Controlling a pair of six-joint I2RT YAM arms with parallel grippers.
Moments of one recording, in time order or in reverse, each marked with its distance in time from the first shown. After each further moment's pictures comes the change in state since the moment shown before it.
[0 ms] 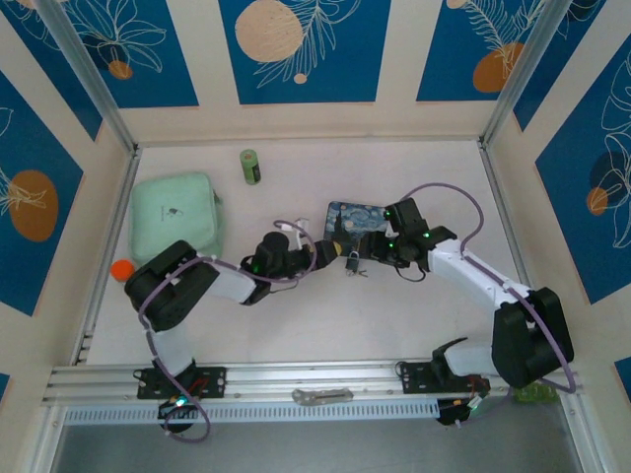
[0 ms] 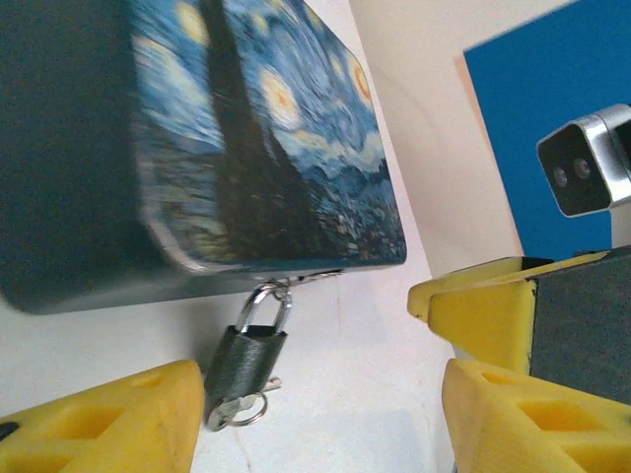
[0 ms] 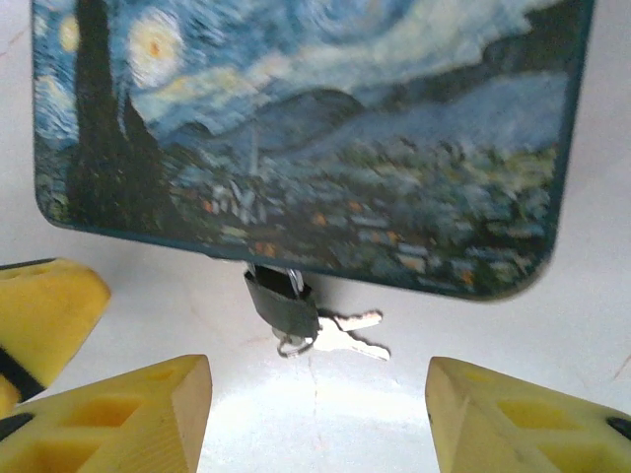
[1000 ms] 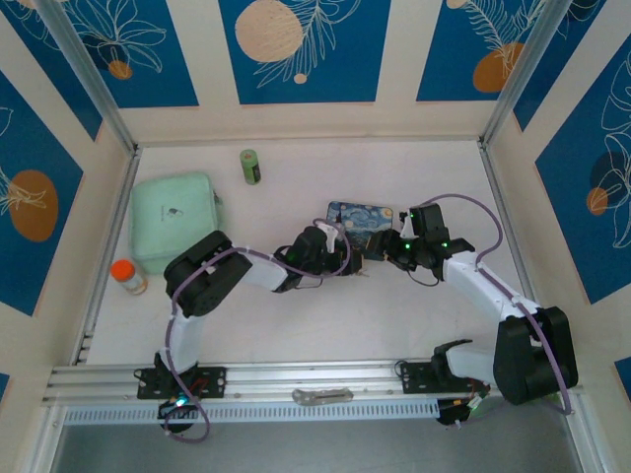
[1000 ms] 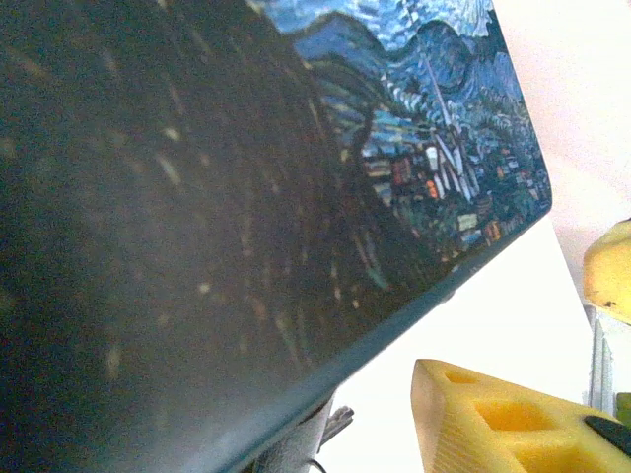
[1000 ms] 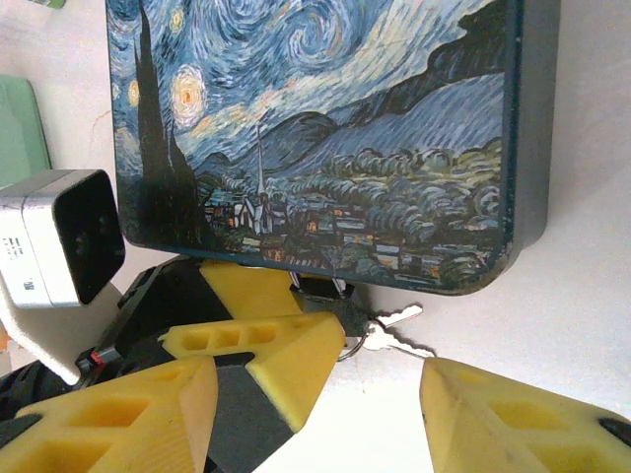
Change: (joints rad) left arm -0.077 0.216 0.285 -0.278 -0.004 0.213; right arm -0.139 -0.081 -0.109 0.135 -0.206 0.063
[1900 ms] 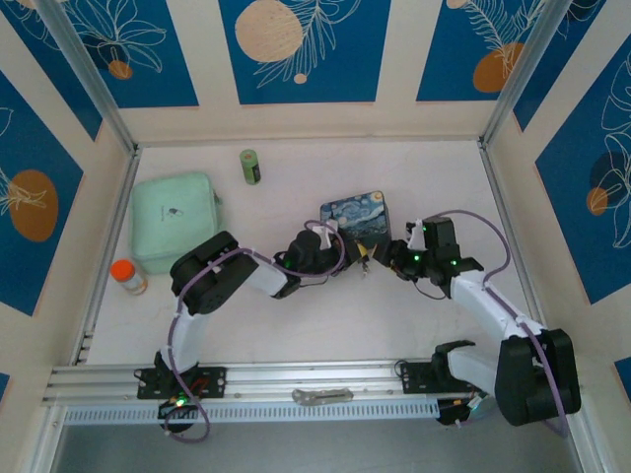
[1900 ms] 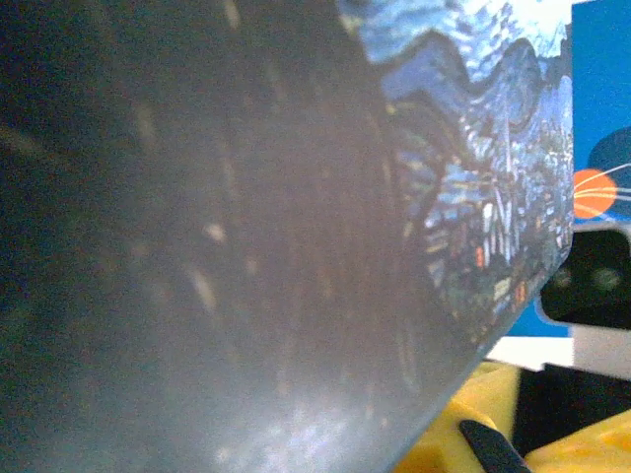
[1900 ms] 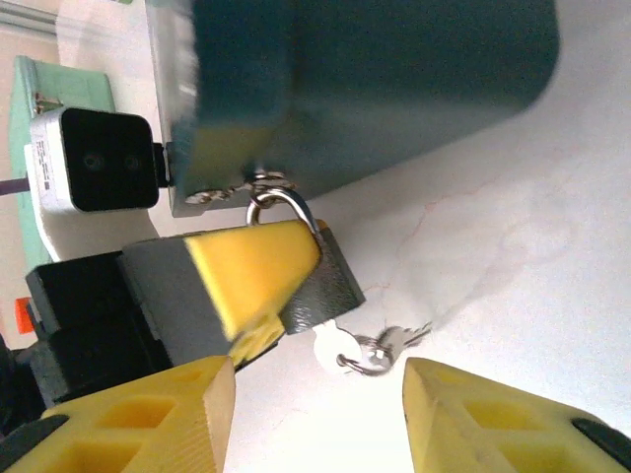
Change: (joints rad) left arm -0.005 0.035 -0.051 0.348 0.016 -0.538; right arm -0.072 -0.126 -0.173 0.127 -0.179 0.042
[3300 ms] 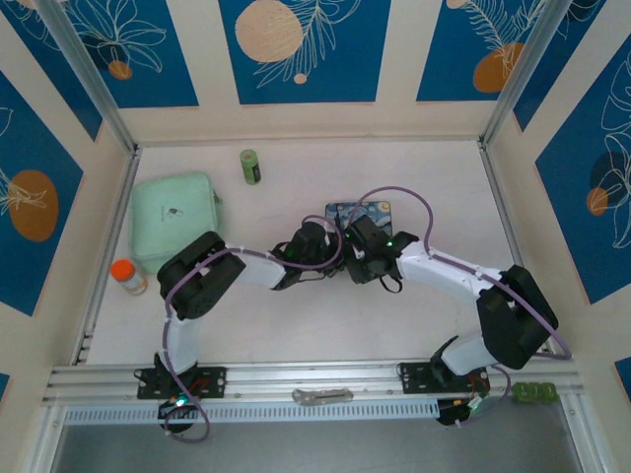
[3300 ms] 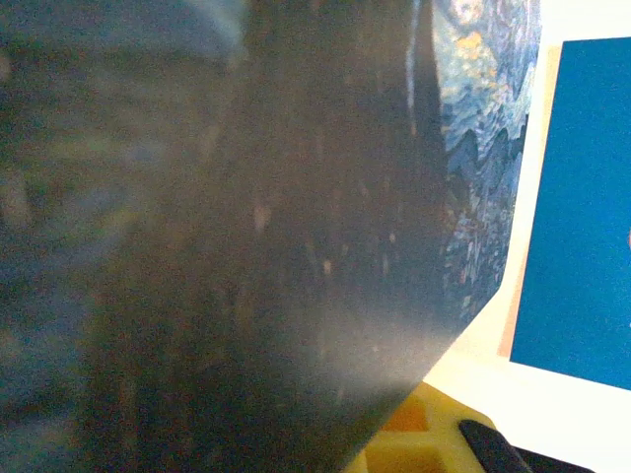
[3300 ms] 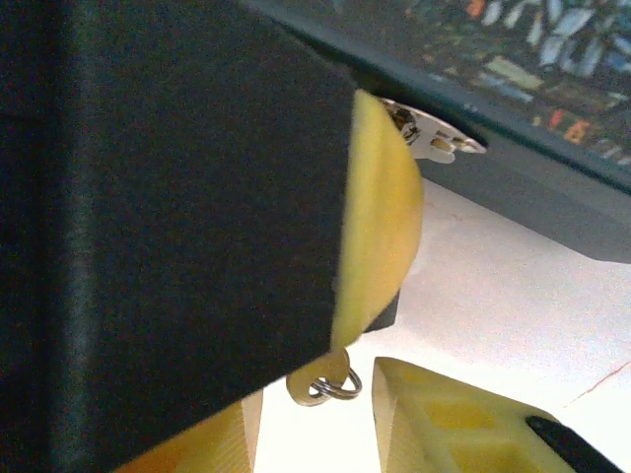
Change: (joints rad) left arm 0.020 -0.087 0.059 -0.345 -0.005 -0.036; right arm 0.513 0.352 0.349 -0.360 0.705 -0.471
